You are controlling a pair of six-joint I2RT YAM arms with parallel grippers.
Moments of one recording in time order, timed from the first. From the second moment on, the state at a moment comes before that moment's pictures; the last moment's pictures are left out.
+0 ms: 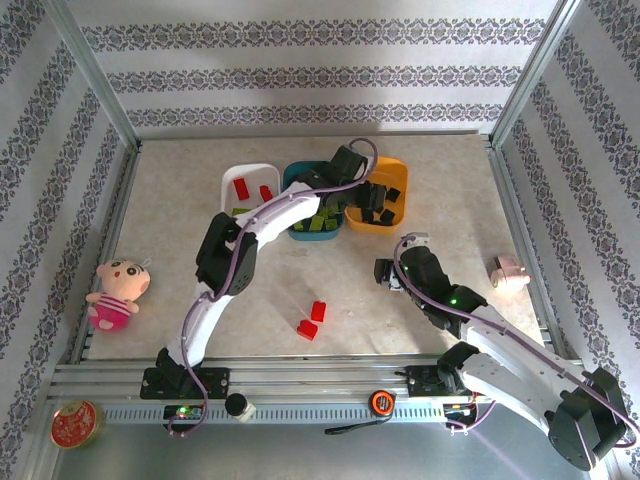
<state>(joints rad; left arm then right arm) -0.66 2.37 2.12 -0.49 0.24 -0.46 0.59 0.84 0.45 -0.33 0.25 0.52</state>
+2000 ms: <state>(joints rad) -0.46 0.84 0.52 -0.28 0.21 -0.64 1.00 1.42 0.72 -0.34 0.08 0.49</state>
